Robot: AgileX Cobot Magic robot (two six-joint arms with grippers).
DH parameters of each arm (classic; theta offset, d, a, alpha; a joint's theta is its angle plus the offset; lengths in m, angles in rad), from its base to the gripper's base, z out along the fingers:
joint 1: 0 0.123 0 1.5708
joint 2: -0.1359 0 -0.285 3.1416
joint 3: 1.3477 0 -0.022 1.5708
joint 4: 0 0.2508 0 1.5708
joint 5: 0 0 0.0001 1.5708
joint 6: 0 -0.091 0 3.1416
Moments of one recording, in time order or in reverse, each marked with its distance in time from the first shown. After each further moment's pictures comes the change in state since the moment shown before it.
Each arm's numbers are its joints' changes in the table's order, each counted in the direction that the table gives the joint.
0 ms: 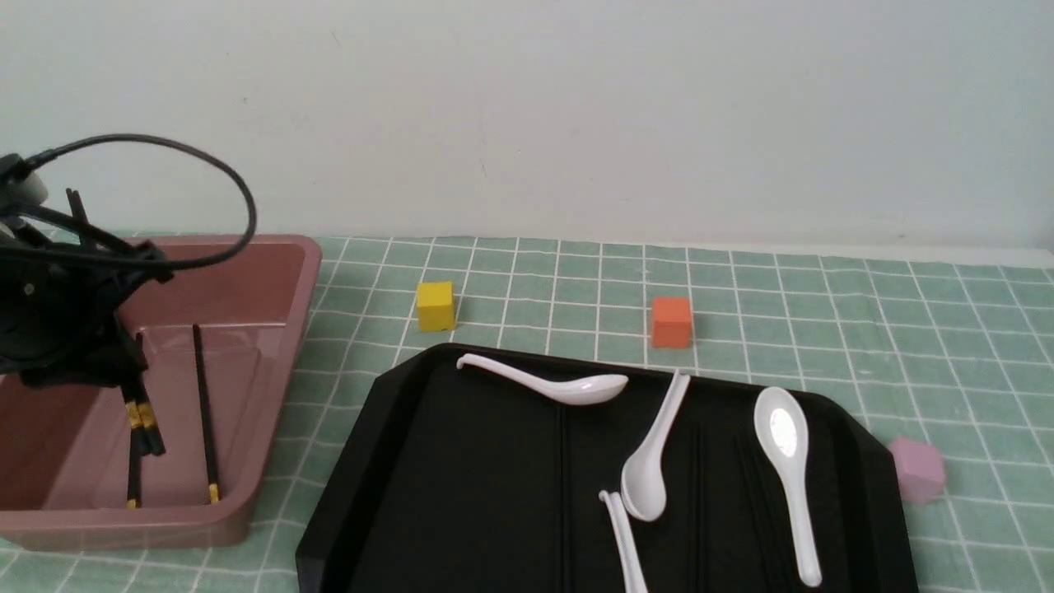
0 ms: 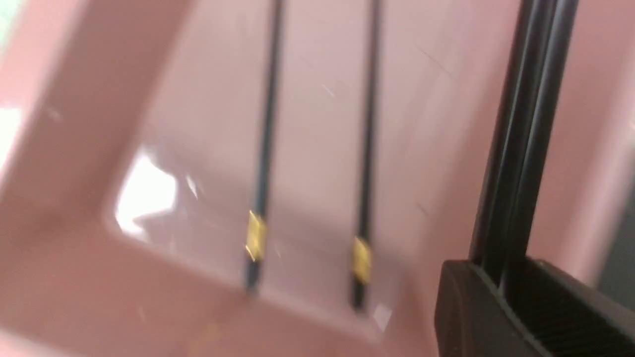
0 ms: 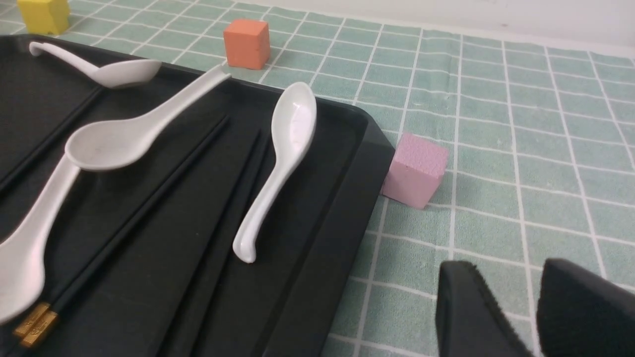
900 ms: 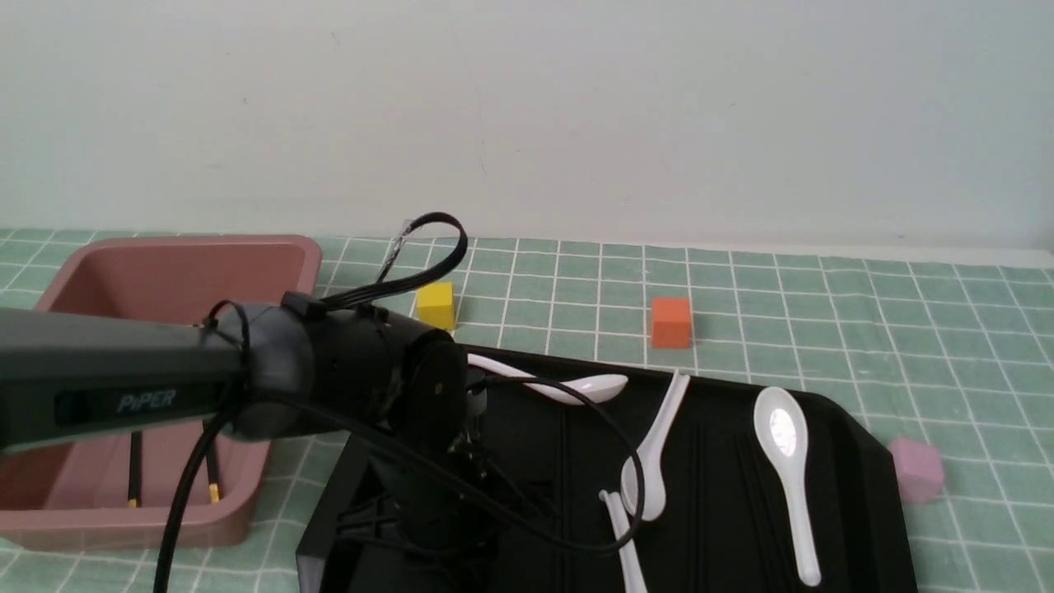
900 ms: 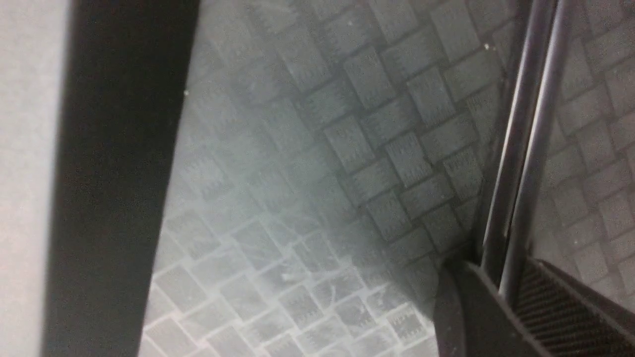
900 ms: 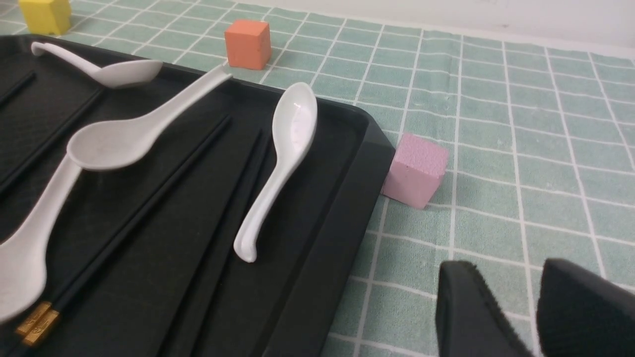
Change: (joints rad) right arm 0.001 0.000 0.000 0.000 0.000 0.001; left arm -0.704 -0.368 -0.017 0.029 0.056 0.251
